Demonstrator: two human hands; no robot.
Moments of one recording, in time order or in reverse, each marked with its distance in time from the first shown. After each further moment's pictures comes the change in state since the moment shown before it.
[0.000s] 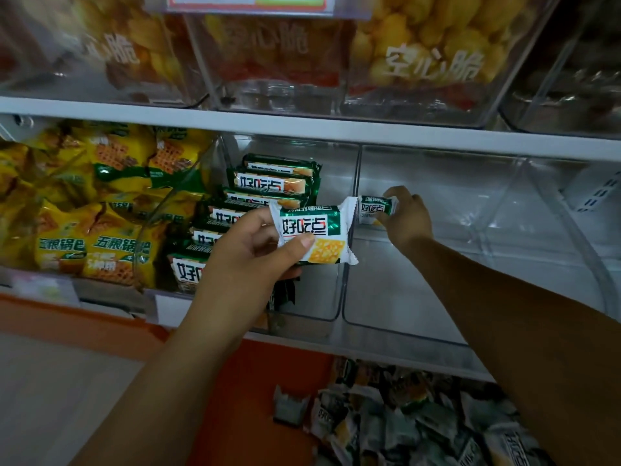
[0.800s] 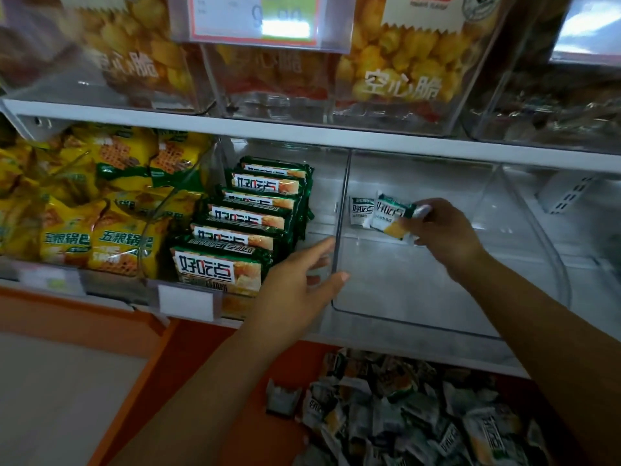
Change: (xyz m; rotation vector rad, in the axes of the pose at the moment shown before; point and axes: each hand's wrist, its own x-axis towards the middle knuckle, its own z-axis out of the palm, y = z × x) left_hand -0.014 -0.027 0.039 0.379 -0.141 0.100; right_hand -0.067 -0.009 -0.089 0.475 -0.059 0.134
